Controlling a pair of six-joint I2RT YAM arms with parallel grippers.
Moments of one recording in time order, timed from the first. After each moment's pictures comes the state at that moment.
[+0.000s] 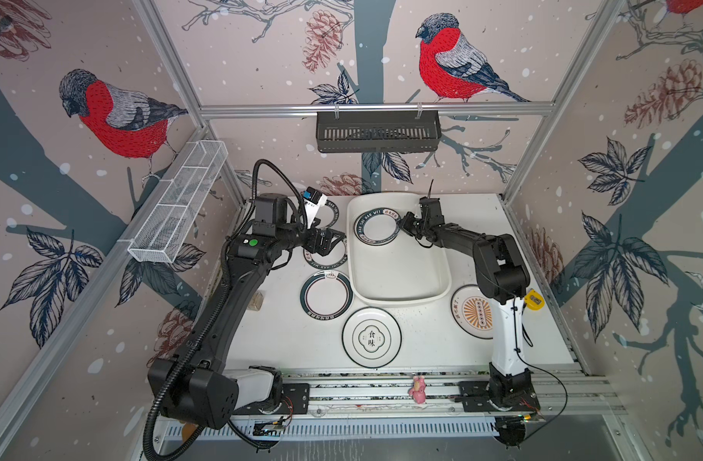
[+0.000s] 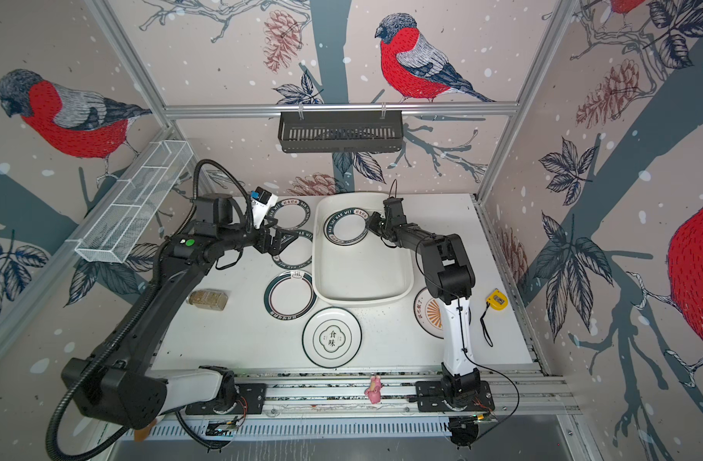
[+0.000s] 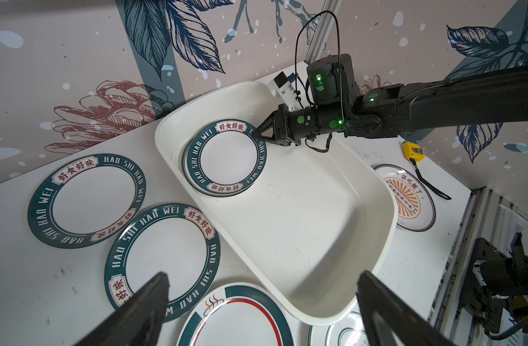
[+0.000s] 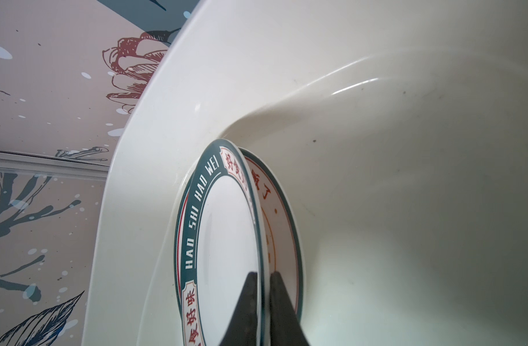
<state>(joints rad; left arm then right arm) -0.20 1.28 1.31 -0.62 0.58 0.15 0.32 2.23 1.54 0.08 -0.33 0.76</state>
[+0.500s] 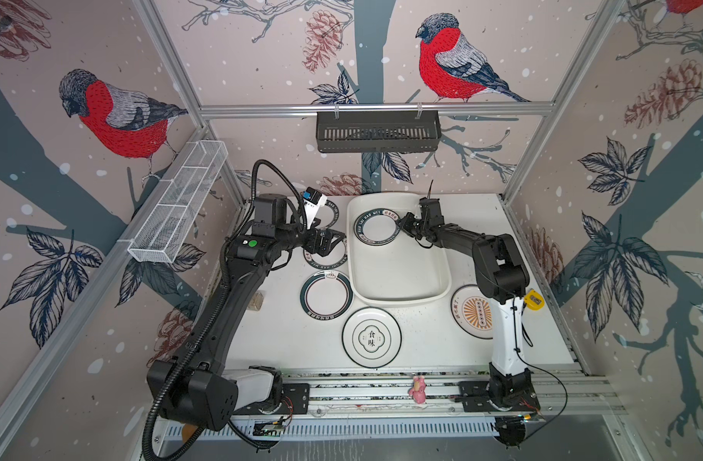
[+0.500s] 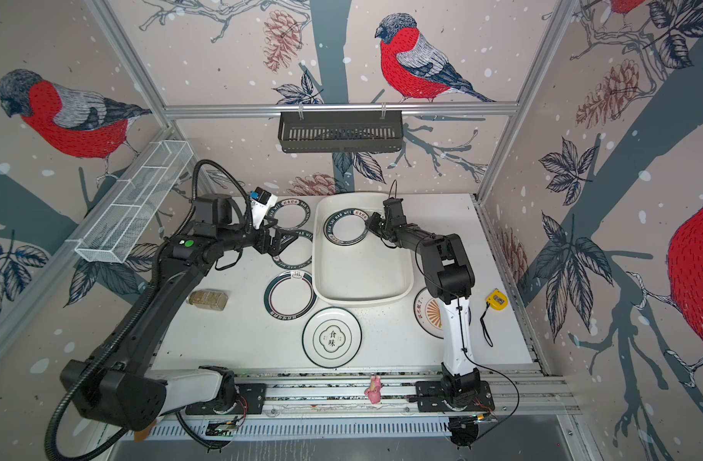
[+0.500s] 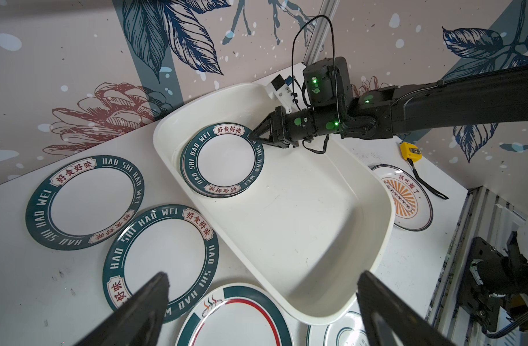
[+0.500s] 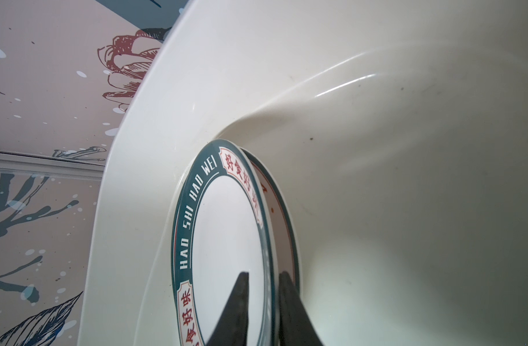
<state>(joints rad) -0.20 1.28 1.31 -0.62 0.58 0.15 0.32 2.23 1.54 0.07 -0.33 0.77</state>
